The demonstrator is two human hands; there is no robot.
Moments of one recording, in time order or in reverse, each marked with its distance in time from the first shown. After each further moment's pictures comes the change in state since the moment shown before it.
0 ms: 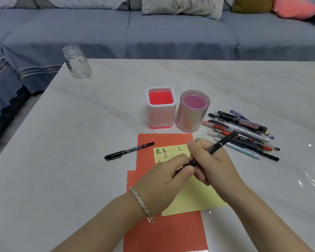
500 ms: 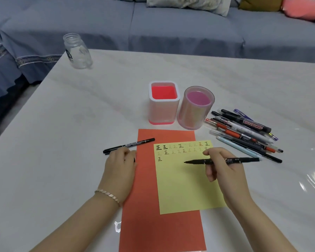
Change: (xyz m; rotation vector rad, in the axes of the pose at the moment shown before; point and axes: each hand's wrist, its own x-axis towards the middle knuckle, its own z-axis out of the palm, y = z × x) left_hand -0.023 -0.108 -0.036 0.959 0.434 -0.169; right_hand 0.003 0.049 -0.020 -0.040 0.345 0.063
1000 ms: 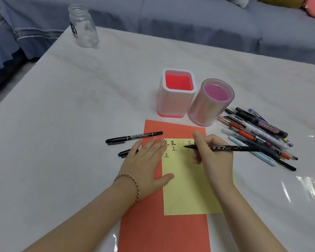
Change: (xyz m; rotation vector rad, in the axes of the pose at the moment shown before) left_hand 0.005 0.020 0.021 0.037 -0.271 0.206; right_hand 0.028 0.014 0.049 -0.010 0.029 -0.089
